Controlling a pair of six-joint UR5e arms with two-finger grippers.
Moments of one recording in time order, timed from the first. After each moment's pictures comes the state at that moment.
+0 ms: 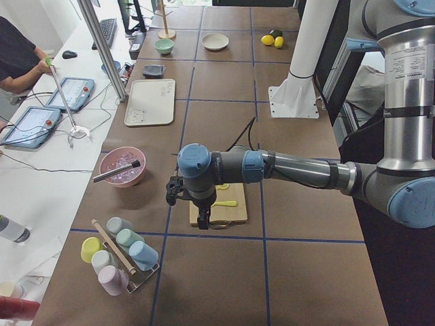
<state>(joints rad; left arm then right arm) -1.56 -1.48 -1.82 -1.36 -2.39 0.08 1.55 -1.57 1.74 -1.85 2.27 -0.21</state>
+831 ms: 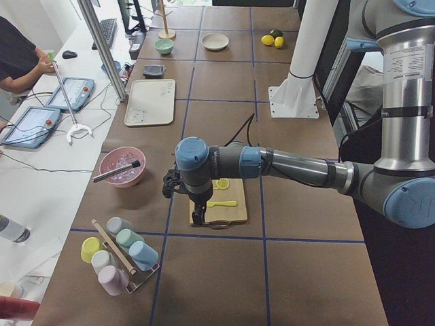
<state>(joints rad) -1.56 -1.47 -1.84 -1.38 -2.38 0.12 1.56 -1.54 1.74 -1.93 2.31 -0.20</state>
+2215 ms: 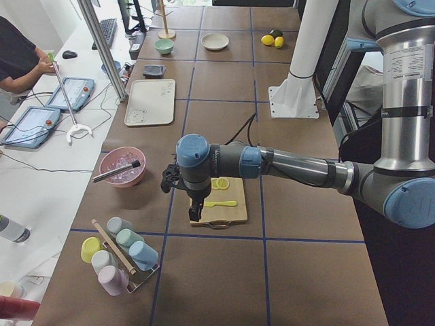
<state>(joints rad) -1.55 -1.47 -1.84 -1.44 -2.39 0.13 1.54 -1.56 1.69 -1.77 2.35 -0.20</state>
